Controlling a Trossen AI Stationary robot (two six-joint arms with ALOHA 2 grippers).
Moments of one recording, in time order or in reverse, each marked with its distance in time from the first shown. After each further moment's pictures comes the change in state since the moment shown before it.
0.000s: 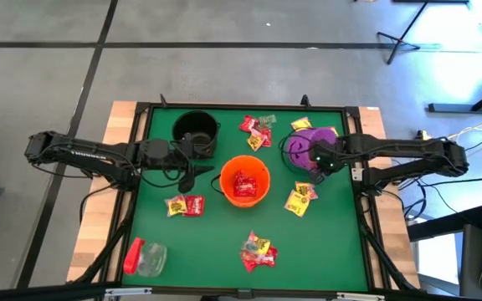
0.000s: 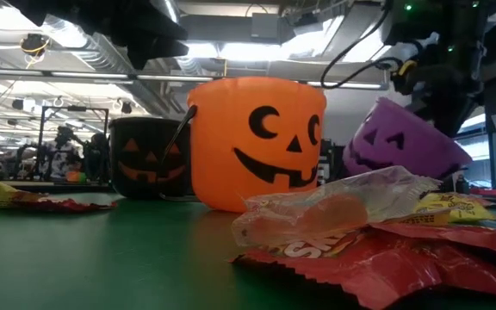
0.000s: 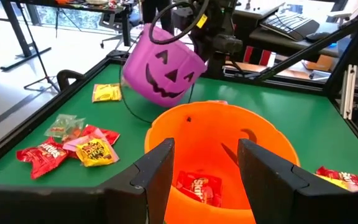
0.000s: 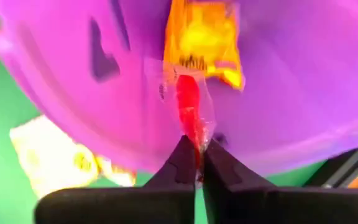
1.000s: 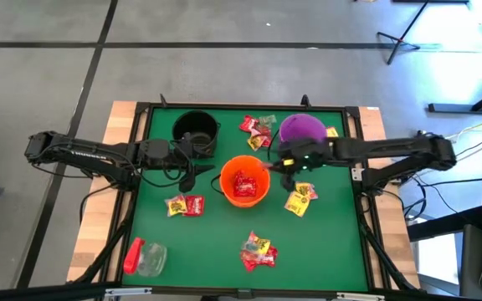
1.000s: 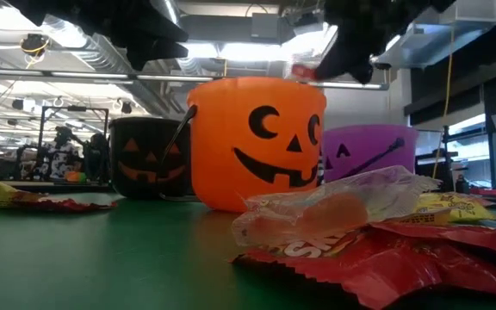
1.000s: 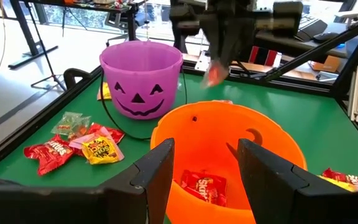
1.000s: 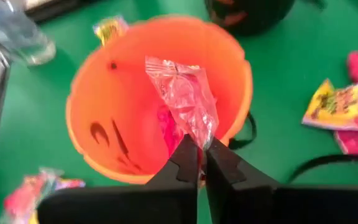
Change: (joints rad) left arm 0.000 0.000 0.000 -0.006 -0.024 -0.006; right arm 0.112 0.176 0.135 0.746 -0.096 -0.433
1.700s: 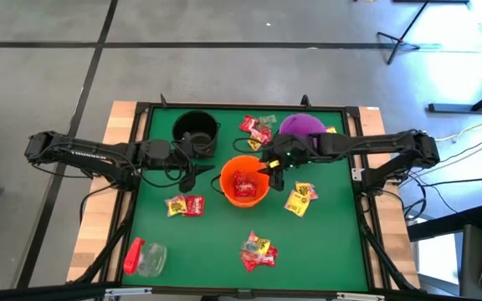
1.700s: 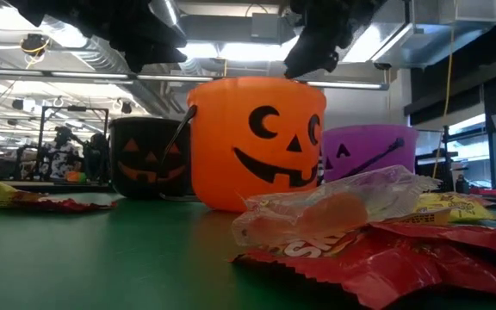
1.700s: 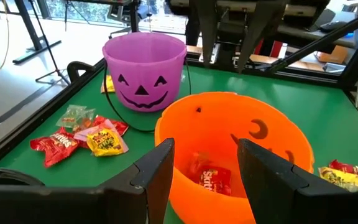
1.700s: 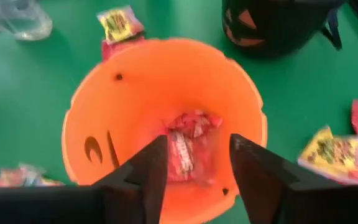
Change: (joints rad) left arm 0.000 0.000 0.000 -0.034 -0.011 0.007; right arm 0.000 0.177 0.247 -0.139 0.003 -0.179
